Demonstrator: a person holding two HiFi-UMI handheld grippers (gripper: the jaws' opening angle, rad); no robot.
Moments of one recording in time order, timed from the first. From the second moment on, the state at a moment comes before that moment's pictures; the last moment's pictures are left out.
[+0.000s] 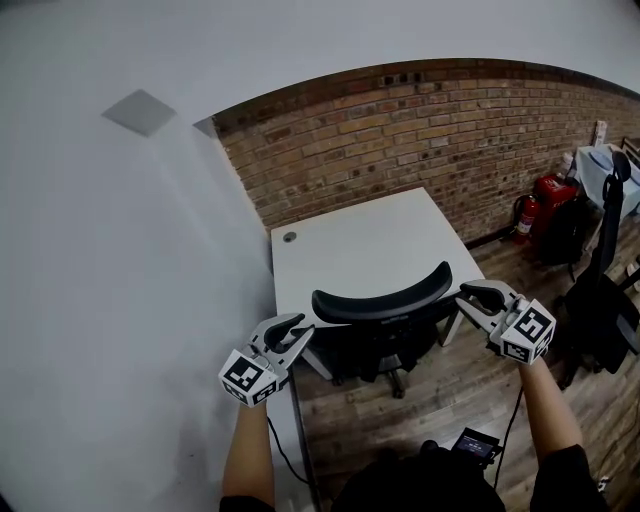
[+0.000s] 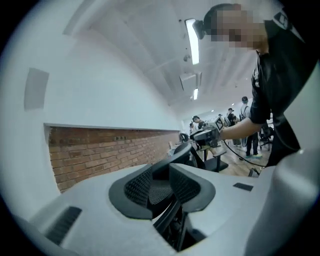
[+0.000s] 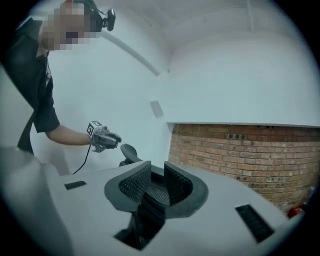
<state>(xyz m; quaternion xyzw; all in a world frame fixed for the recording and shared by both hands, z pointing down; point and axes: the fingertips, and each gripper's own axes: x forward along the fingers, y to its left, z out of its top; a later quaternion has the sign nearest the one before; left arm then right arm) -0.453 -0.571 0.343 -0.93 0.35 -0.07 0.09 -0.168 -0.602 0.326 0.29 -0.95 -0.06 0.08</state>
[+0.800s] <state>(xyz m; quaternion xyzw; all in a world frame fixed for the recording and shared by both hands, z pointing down) -0.405 -0.464 0.337 -0.93 0.35 0.11 0.00 -0.204 -0.444 0.332 0.28 -0.96 -0.01 -0.04</state>
